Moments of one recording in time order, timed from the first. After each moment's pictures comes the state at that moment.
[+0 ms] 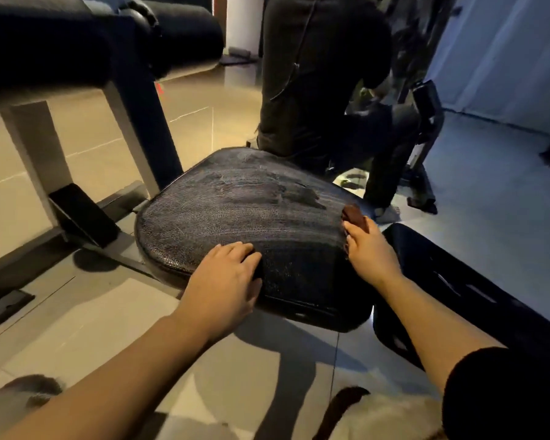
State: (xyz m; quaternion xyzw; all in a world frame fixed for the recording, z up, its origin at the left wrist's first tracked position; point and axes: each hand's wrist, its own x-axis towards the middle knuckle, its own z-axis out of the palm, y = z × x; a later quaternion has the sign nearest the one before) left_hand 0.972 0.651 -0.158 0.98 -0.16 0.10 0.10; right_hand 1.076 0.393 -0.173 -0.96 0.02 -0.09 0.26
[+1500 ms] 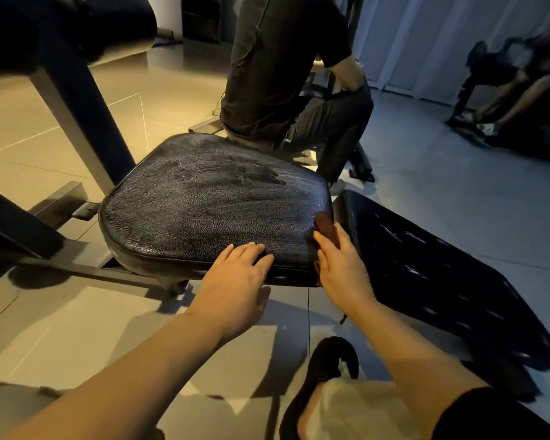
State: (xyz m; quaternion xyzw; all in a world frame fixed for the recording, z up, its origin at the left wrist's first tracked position) left_hand 0.945 0.630 -0.174 0.94 -0.30 0.09 0.13; right_hand 0.949 0.425 -0.183 -0.97 0.06 -0.11 0.20
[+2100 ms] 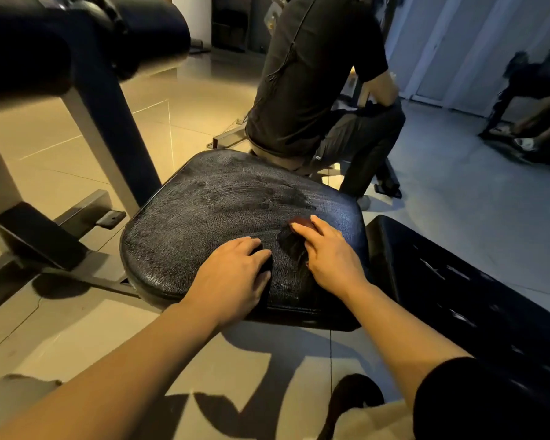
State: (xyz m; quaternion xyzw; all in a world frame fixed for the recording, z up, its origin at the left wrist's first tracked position) left_hand 1.014 0.667 -0.159 0.95 -0.26 0.12 0.14; right_hand 1.047 0.464 -0.162 -0.98 -0.04 -0.07 0.17
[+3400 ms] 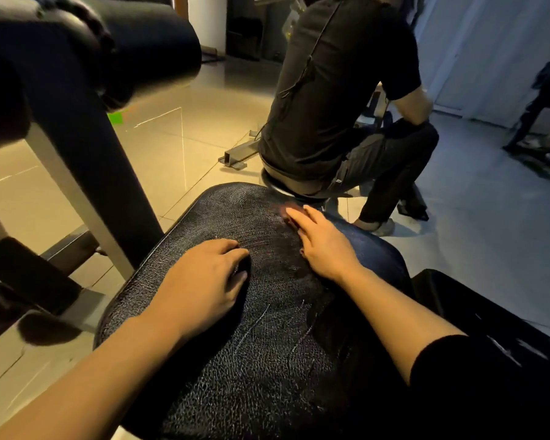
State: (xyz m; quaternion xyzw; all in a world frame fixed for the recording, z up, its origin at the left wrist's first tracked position) left_hand 1.134 0.717 -0.140 0.95 -0.21 0.13 0.17; right_hand 1.218 0.489 -0.153 -0.98 -0.11 -0.07 0.18
